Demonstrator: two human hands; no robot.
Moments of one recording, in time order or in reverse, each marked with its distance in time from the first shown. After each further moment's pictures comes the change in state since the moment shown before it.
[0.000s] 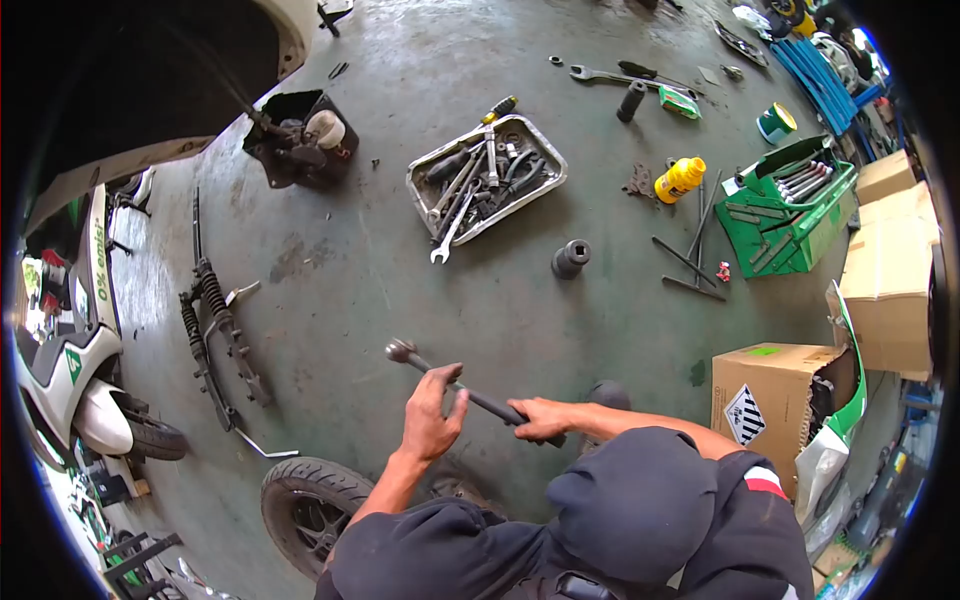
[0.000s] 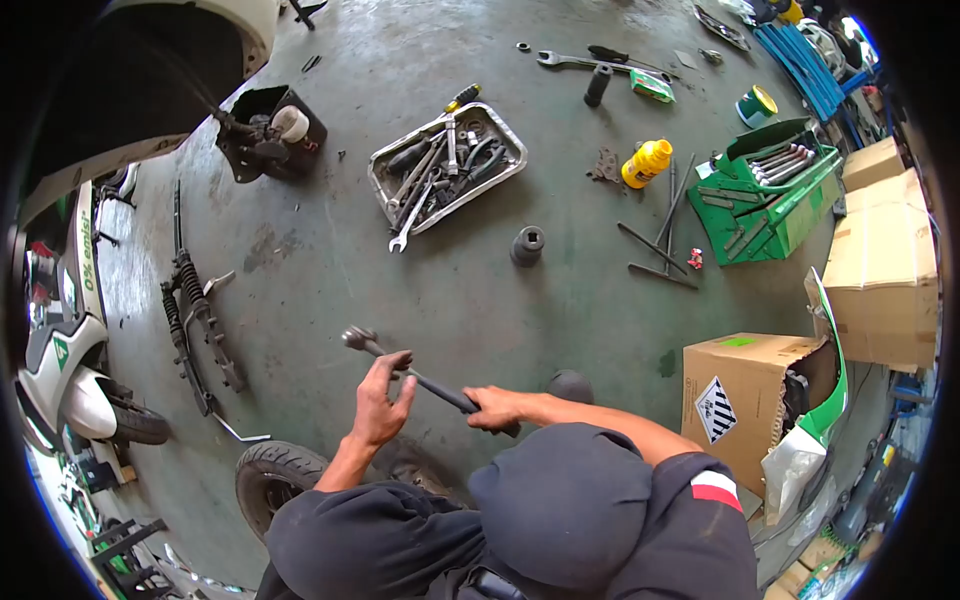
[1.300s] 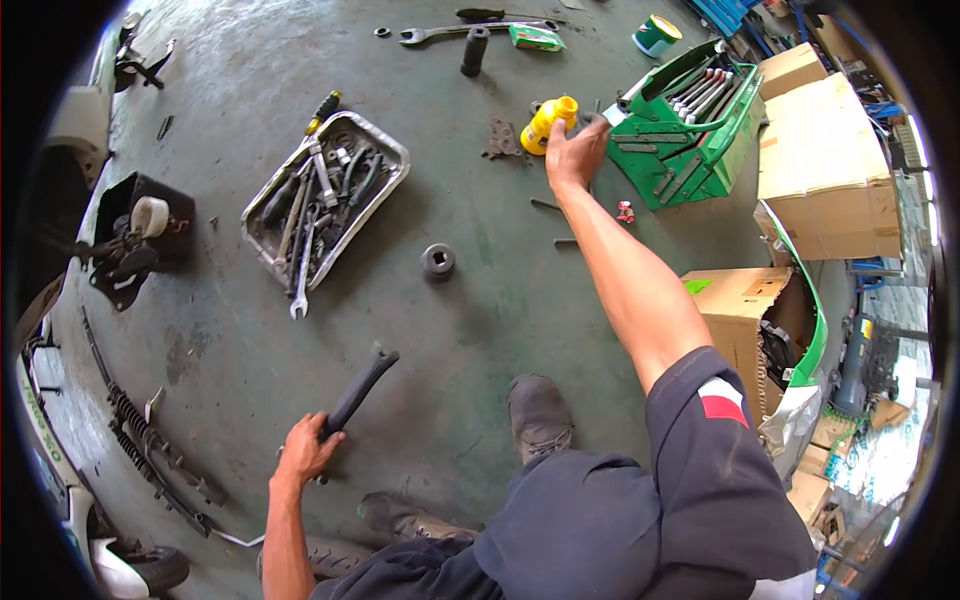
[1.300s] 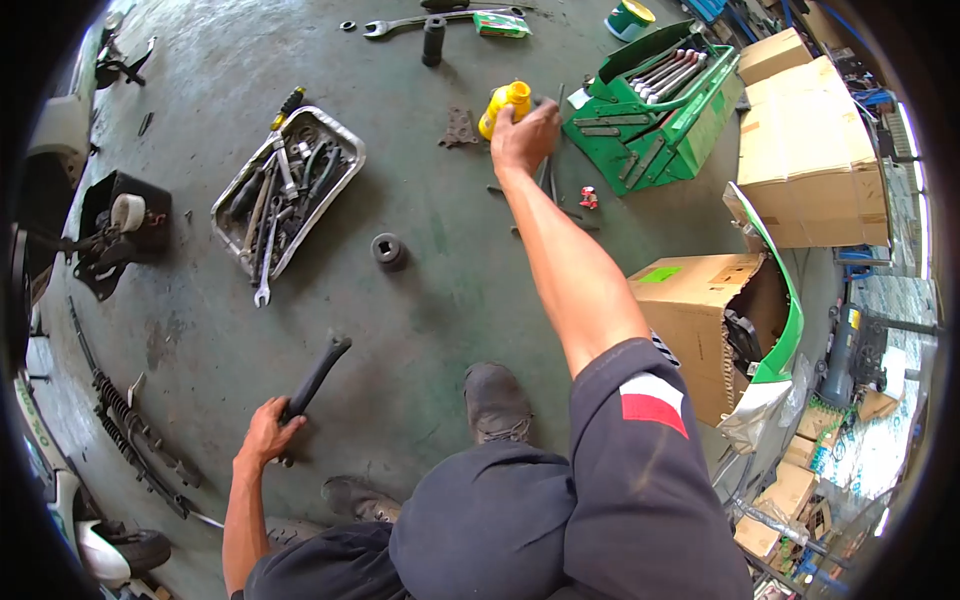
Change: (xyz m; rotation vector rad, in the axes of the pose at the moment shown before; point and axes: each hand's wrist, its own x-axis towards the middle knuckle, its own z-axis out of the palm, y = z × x) left_hand 0.071 -0.097 -0.036 0.358 -0.616 -0.195; right_hand -0.101 0.061 -0.361 -0.203 2.405 0.108
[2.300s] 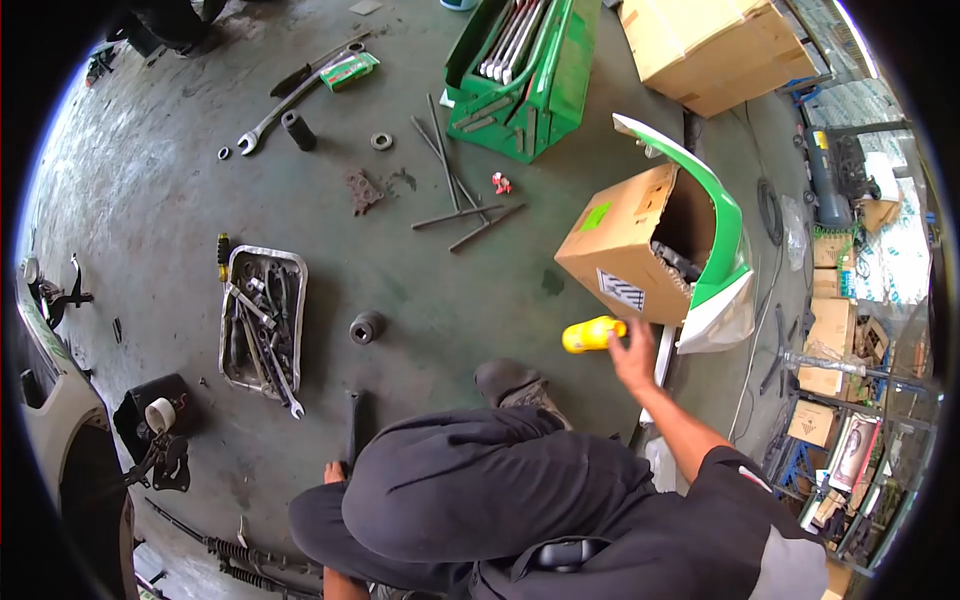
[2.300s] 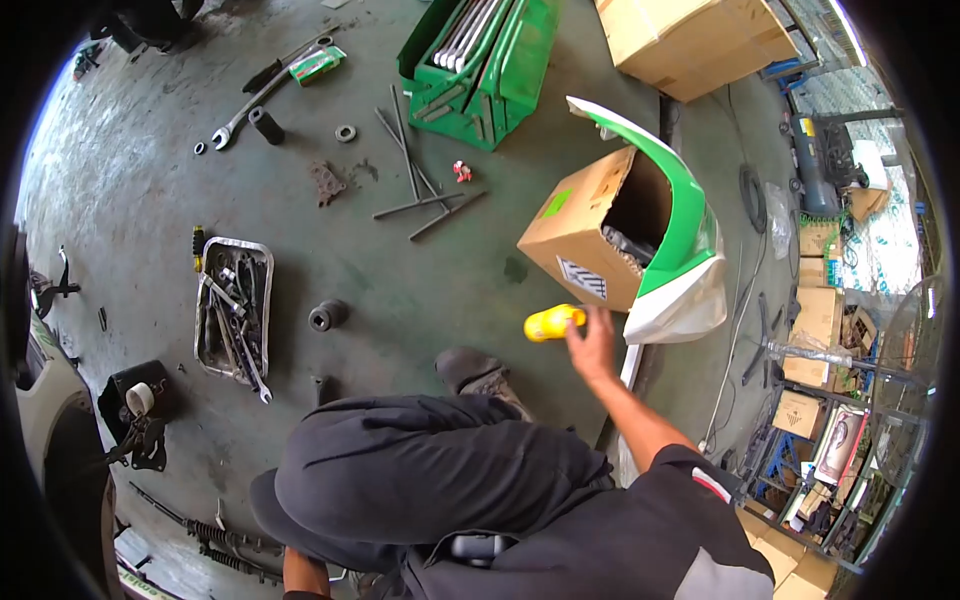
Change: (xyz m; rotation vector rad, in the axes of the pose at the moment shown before) left_hand 0.065 -0.069 -0.003 0.238 -0.040 0.059; right_hand -0.167 0.098 -0.428 -0.374 -0.475 0.444
